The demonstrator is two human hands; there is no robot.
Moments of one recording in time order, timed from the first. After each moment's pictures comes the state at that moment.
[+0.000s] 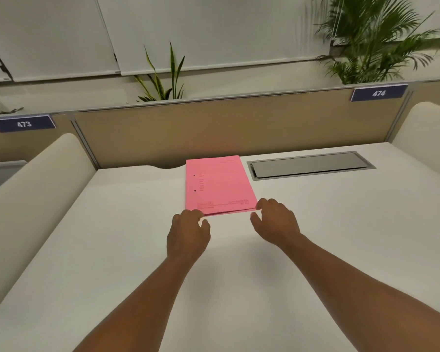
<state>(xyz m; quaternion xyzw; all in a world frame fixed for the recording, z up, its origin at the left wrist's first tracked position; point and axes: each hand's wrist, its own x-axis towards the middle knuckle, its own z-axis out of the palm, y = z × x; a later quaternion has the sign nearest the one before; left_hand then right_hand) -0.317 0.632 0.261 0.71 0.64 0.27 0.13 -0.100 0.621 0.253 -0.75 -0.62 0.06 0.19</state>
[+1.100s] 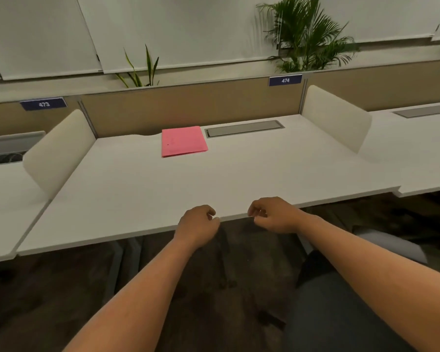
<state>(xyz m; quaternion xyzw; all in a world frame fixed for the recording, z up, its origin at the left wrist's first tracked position) -0.288 0.168 0.322 0.77 0.56 0.16 0.25 -0.047 0.136 0.310 -0.64 -0.73 0.22 0.14</state>
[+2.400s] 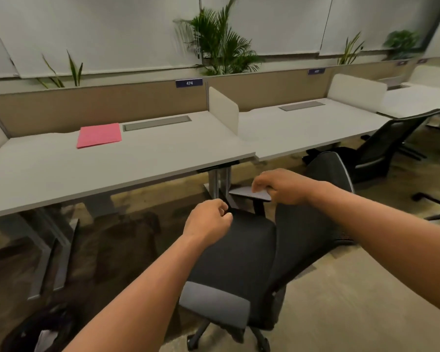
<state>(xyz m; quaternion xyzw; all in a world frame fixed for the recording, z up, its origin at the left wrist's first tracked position) -0.054 -0.256 0.366 0.85 0.43 0.18 0.26 0.177 -0.305 0.415 -0.69 -0.72 0.10 0.05</state>
